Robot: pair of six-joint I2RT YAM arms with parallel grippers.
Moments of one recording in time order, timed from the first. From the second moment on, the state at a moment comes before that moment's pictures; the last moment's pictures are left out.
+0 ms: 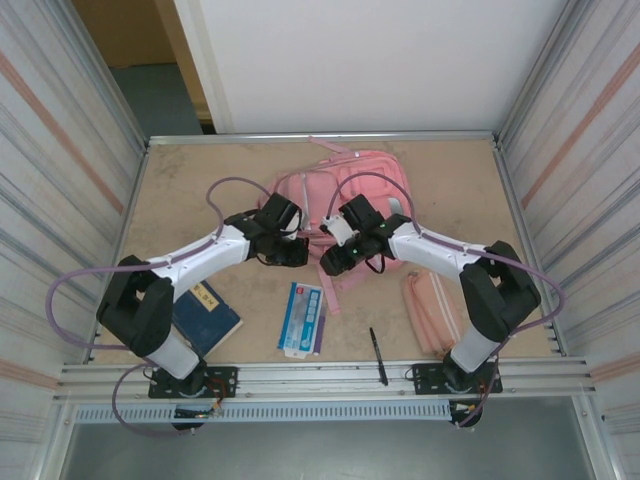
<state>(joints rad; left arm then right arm) -0.65 1.57 1.09 -0.61 0.23 -0.45 0.69 1.66 1.10 -0.50 -0.30 0.02</state>
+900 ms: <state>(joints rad) -0.47 1.45 0.97 -0.48 0.28 -0.34 0.69 1.64 1.08 -0.56 -0.14 -0.18</state>
